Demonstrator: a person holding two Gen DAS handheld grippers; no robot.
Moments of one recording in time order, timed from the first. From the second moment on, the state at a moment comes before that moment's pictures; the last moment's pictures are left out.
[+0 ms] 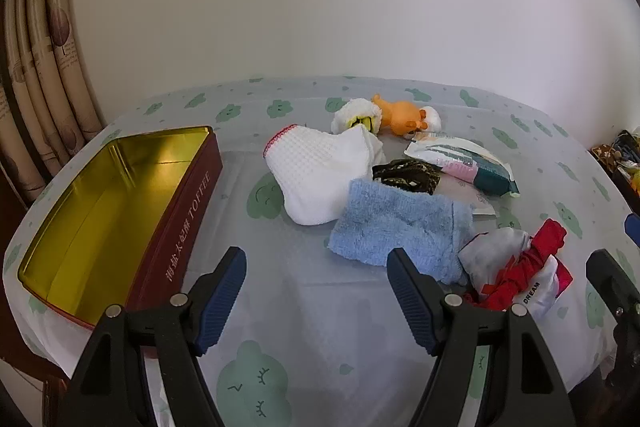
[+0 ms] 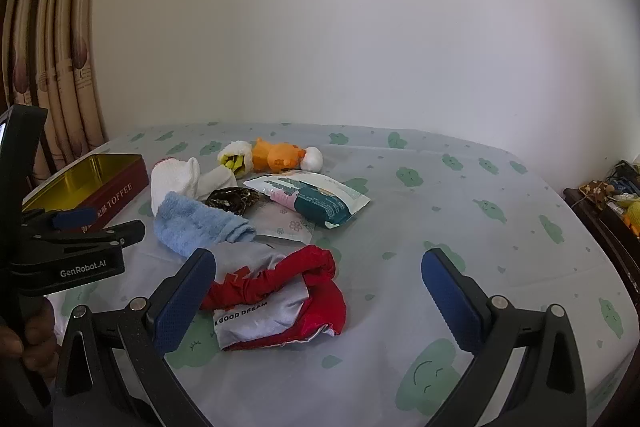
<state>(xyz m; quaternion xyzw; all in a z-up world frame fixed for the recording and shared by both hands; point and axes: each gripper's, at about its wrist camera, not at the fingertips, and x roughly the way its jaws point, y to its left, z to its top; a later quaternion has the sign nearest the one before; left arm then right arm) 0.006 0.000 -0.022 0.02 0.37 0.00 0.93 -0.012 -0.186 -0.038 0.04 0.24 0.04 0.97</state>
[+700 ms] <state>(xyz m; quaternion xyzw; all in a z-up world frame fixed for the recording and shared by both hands) 0.010 0.003 -0.027 0.02 0.38 -0.01 0.92 -0.012 -0.185 -0.044 0.05 0.25 0.05 0.97</state>
